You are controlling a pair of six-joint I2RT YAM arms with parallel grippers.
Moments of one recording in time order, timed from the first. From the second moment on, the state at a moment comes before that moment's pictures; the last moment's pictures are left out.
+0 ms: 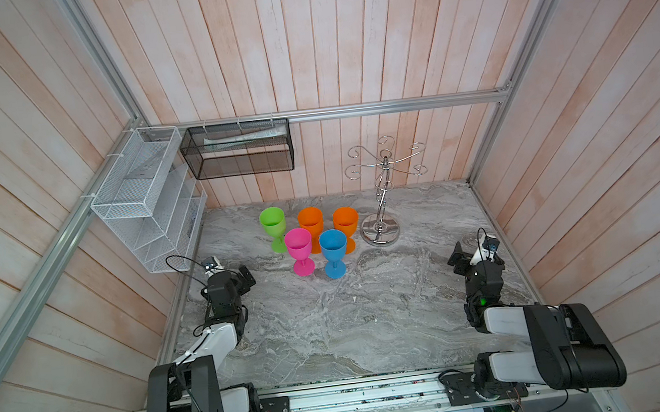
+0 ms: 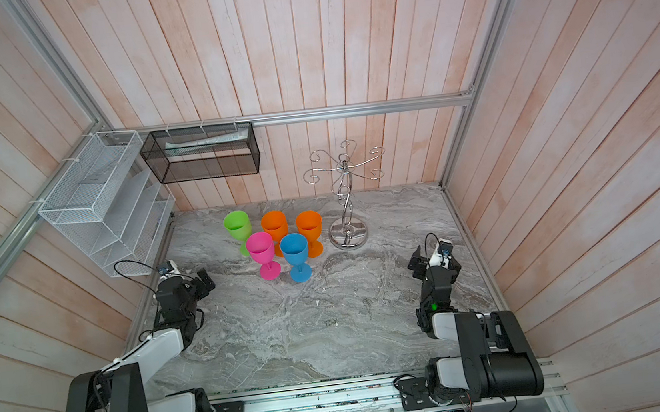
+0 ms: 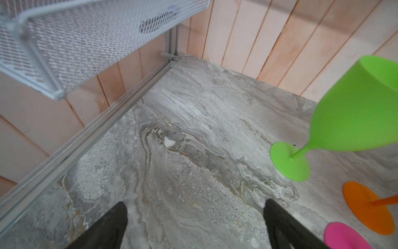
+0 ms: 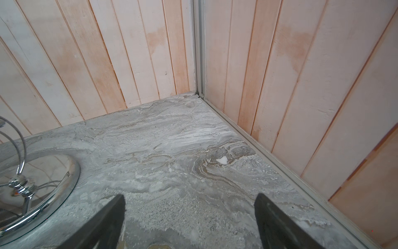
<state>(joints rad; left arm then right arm) 0.09 1.29 0.42 0.49 -0.17 -0.23 -0.02 1.37 0.17 1.07 0.31 0.15</state>
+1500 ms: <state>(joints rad) 0.02 1.54 0.29 1.07 0.02 -0.03 0.00 1.53 0.21 1.18 0.25 0.07</state>
